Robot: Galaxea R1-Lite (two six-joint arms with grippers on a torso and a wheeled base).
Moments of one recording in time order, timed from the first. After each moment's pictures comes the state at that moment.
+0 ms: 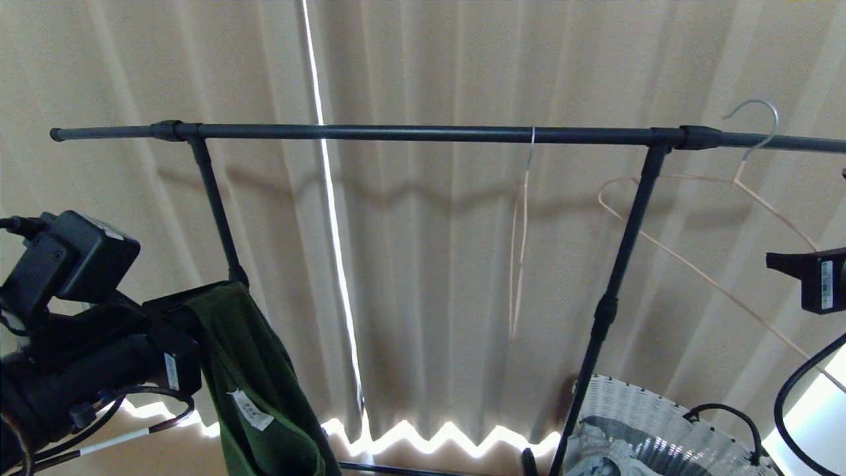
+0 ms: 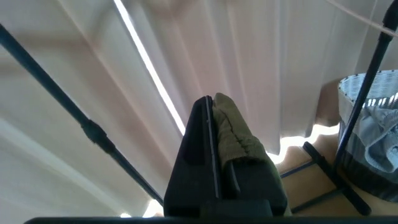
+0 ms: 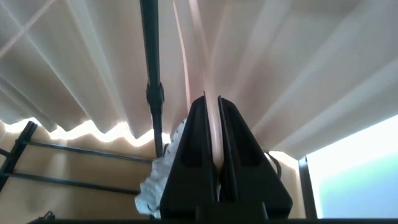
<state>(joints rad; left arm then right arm) -0.38 1.19 -0.43 -0.61 0.00 0.26 -0.04 1.25 -0.85 0.05 -0.03 -0.09</state>
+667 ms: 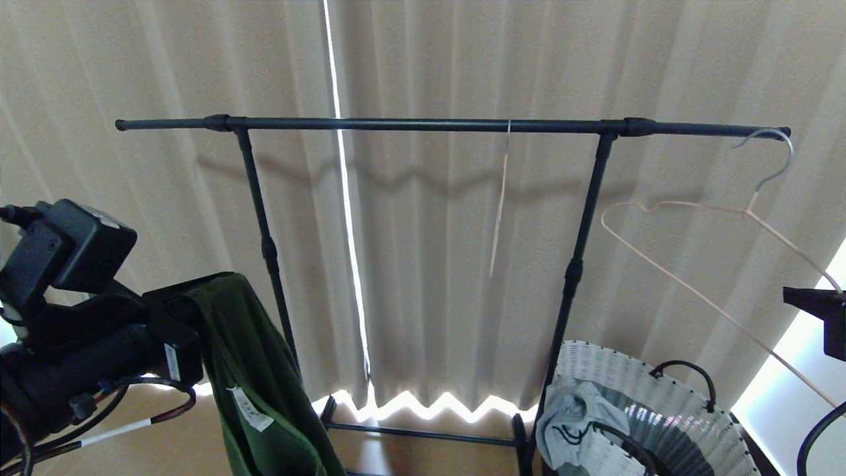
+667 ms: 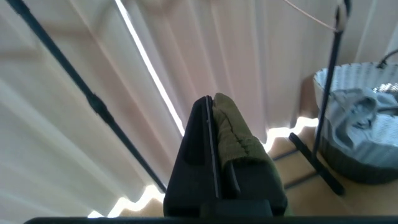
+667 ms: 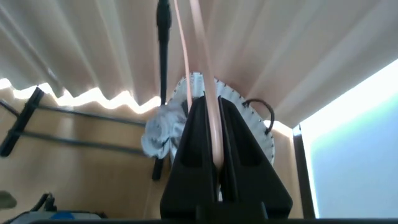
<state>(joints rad) -0.38 1.20 -0.45 -0.62 0.00 0.26 -0.05 1.15 -0.73 0.04 -0.03 -0.10</state>
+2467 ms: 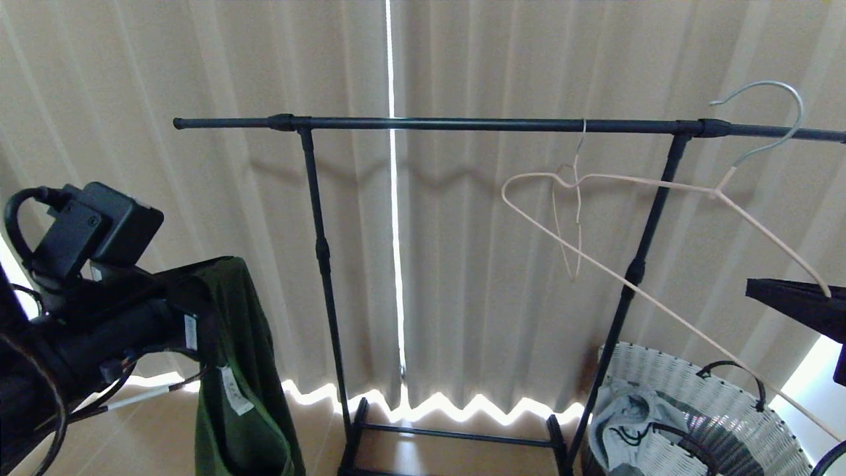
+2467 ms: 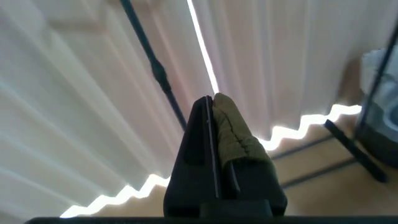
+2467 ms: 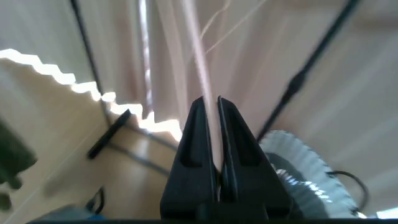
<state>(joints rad) -0.35 1.28 -0.51 -0.63 0.08 0.29 0.18 1.04 -0.66 -0.07 0.16 -0.09</state>
